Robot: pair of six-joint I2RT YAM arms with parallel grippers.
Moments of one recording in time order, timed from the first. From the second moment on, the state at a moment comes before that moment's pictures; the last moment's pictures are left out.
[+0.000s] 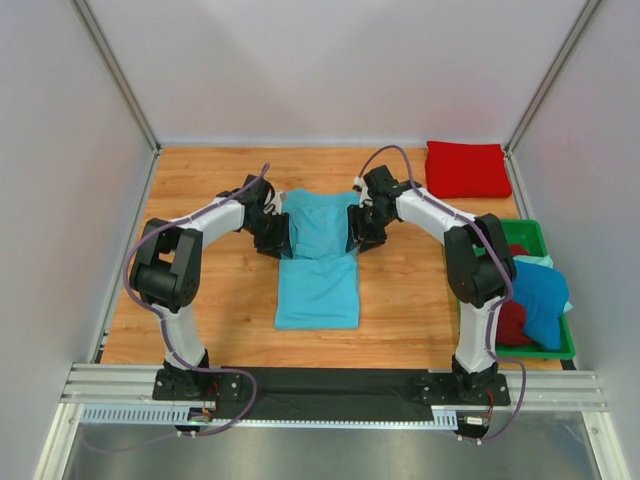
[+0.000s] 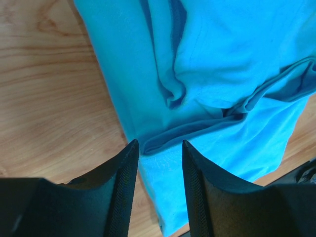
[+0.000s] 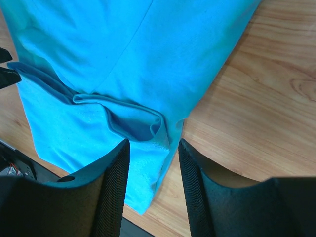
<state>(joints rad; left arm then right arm) -0.33 1.87 1.25 -0.60 0.38 -0.29 0.43 1.98 1.48 -0.70 -0.37 0.33</state>
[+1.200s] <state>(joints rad) -0.33 1.89 1.25 -0.63 0.36 -0.30 0.44 2.02 1.47 -0.73 -0.38 0.36</state>
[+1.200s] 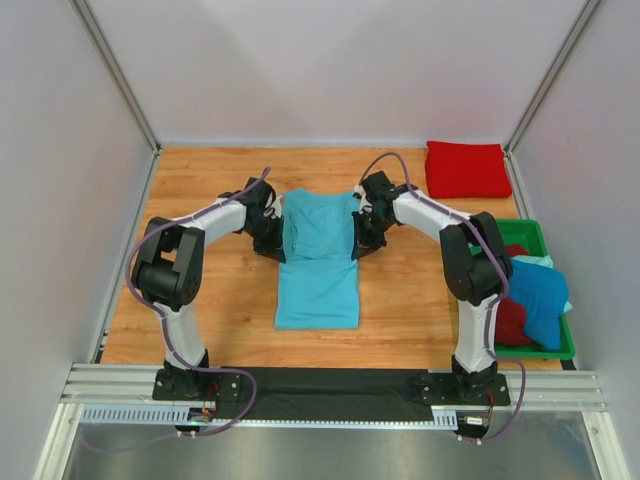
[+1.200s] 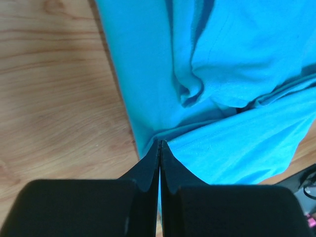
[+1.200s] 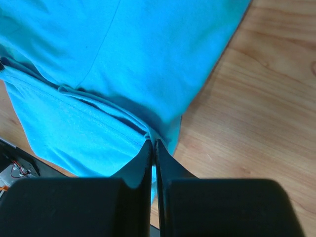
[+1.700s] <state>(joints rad) -0.33 1.91 1.38 -0.69 0.25 -0.28 0.43 2.04 1.50 -0.77 -0.30 0.39</state>
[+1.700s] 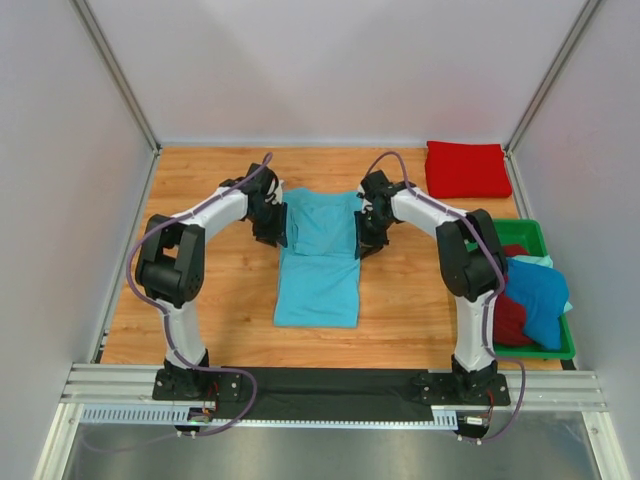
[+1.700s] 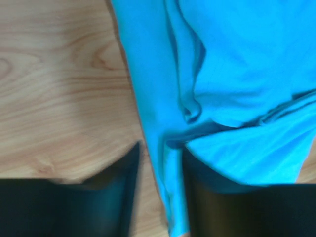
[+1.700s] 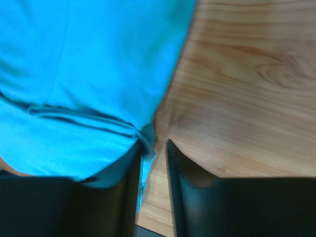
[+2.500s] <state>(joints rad) -0.33 1.23 0.51 -0.52 0.50 -0.67 0.70 1.38 0.57 -0.31 -0.33 1.04</state>
